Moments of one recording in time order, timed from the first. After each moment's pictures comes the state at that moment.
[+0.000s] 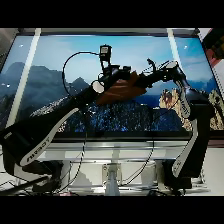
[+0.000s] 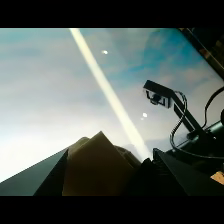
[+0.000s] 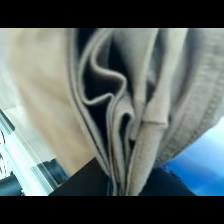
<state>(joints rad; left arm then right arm) -0.69 -1.63 1.35 0.44 0.08 -0.79 -0.06 -2.15 1.89 -0.67 1.41 1.21</state>
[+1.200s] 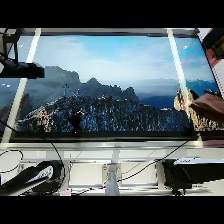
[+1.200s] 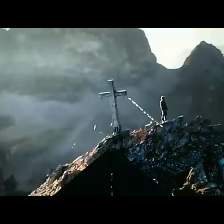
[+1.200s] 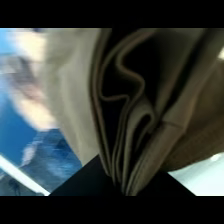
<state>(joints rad) 0.08 -1.17 1.35 1.47 -1.08 -1.30 -1.10 -1.65 1.89 -1.36 1.70 1.54</state>
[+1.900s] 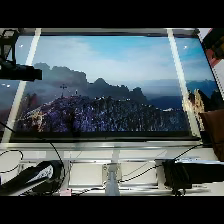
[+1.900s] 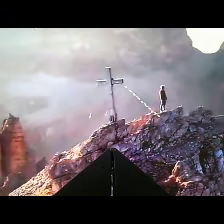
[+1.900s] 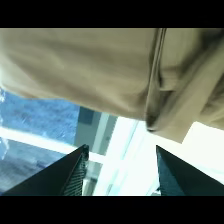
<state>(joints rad) 0.10 -1.16 1.35 1.49 -1.12 -1.31 -1.27 -1.64 1.71 -1.41 1.80 1.66</state>
